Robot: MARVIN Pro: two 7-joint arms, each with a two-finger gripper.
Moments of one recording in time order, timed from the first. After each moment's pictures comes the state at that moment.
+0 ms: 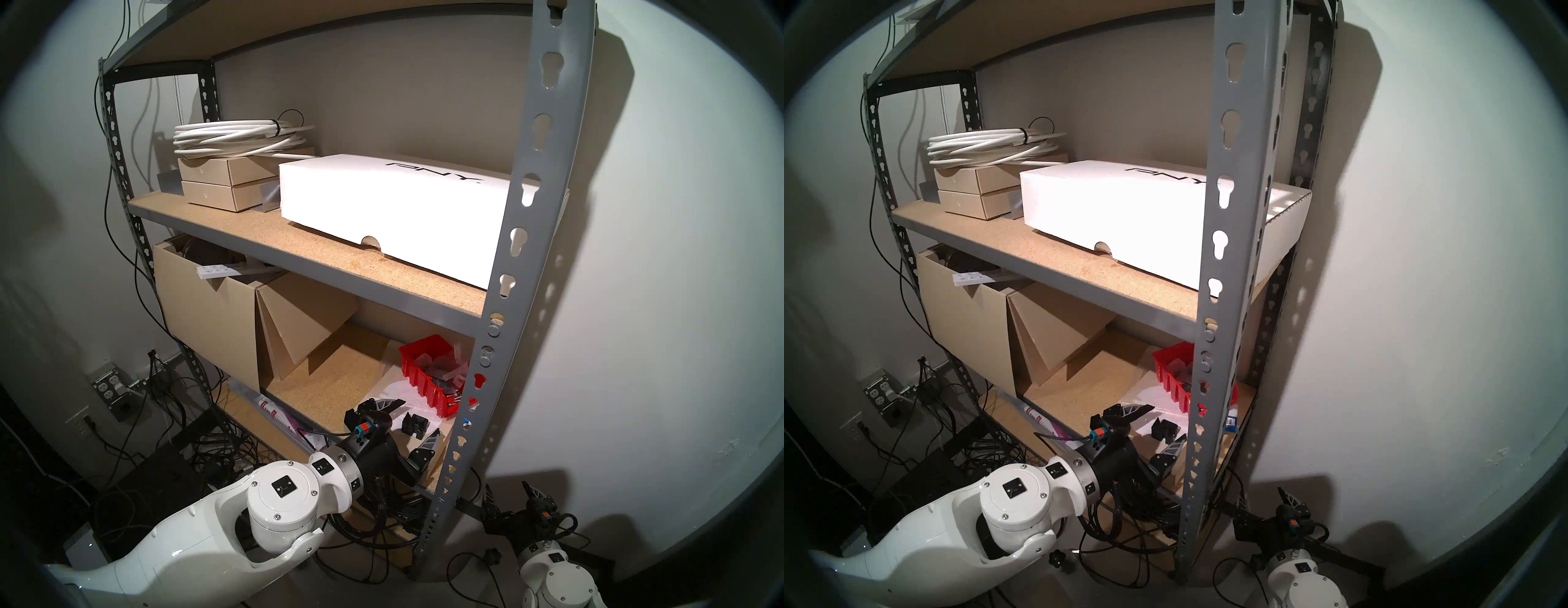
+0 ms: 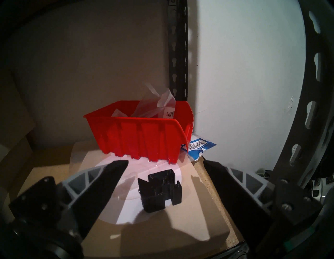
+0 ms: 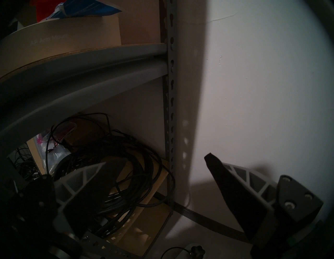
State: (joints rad) left arm 1.66 -0.90 -0.88 -2.06 -0.39 0.22 0.07; right arm -2.16 -1.60 1.69 -1.65 0.00 -0.13 0.15
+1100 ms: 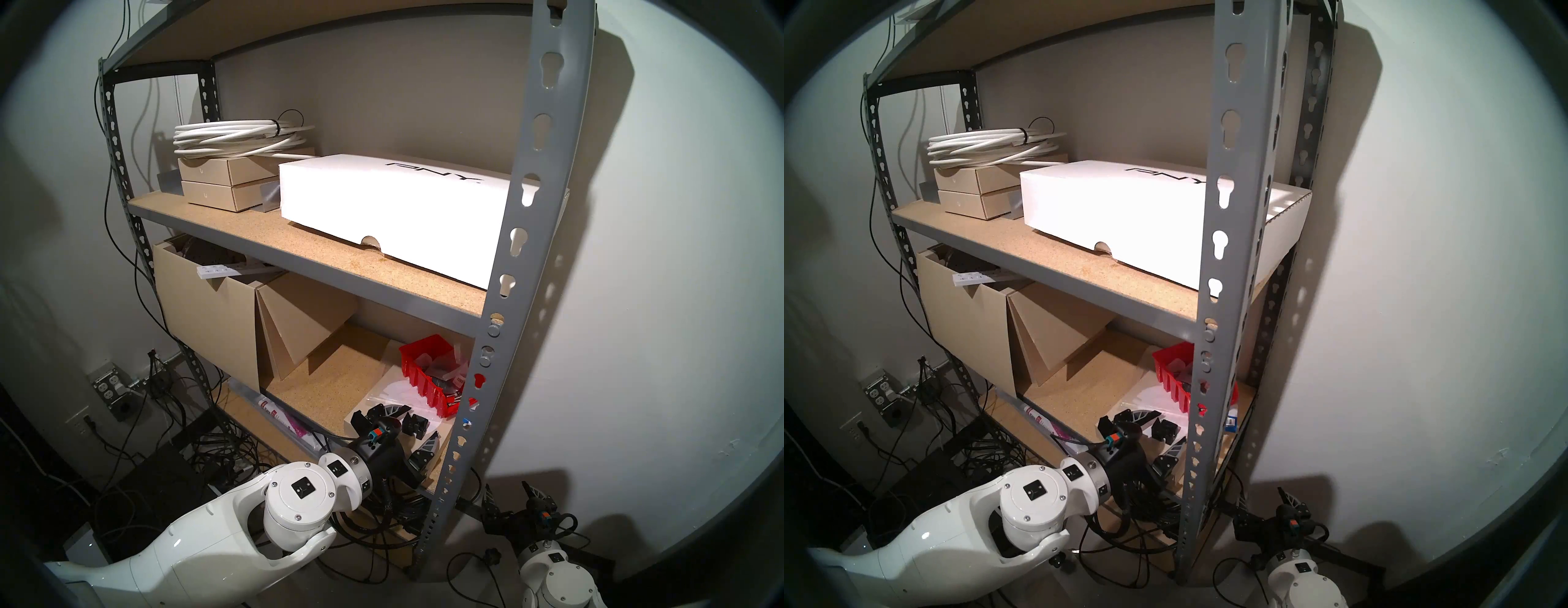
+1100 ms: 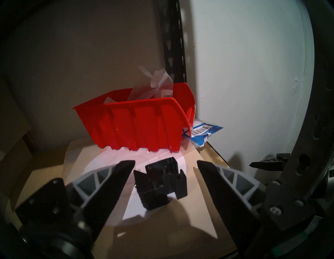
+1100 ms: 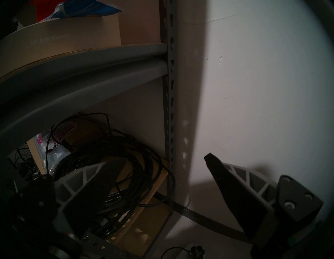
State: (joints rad) left arm 1.60 -0.93 -0.82 -1.98 -0.31 0.24 0.07; right arm -2.16 -1.60 1.69 -1.65 0.00 -0.13 0.15
